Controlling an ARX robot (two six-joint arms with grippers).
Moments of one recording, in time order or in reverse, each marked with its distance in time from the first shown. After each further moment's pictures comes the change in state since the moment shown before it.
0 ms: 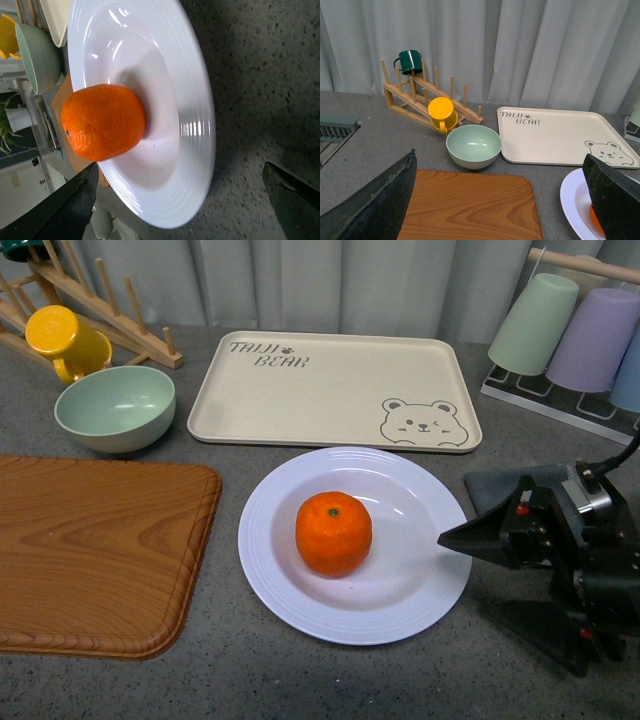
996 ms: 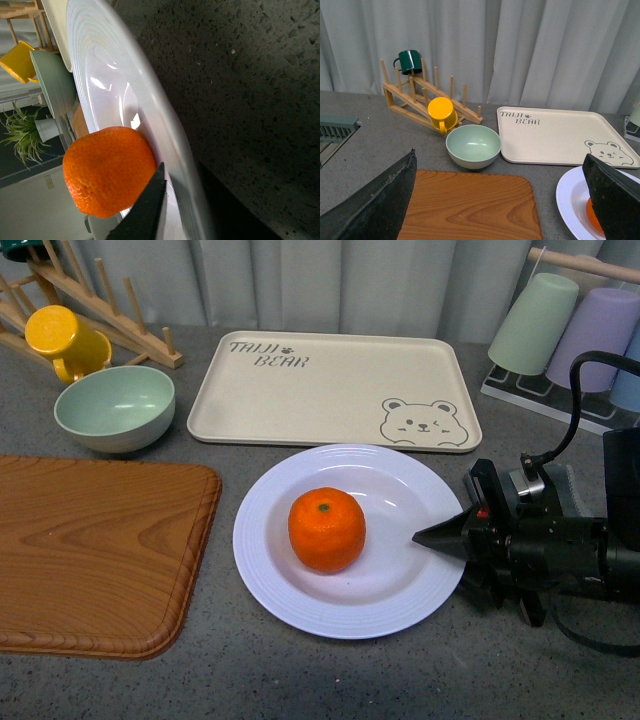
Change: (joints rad) left arm 0.000 0.000 0.000 0.000 0.000 0.000; right arm 0.055 0.201 0.169 0.132 -0.026 0.192
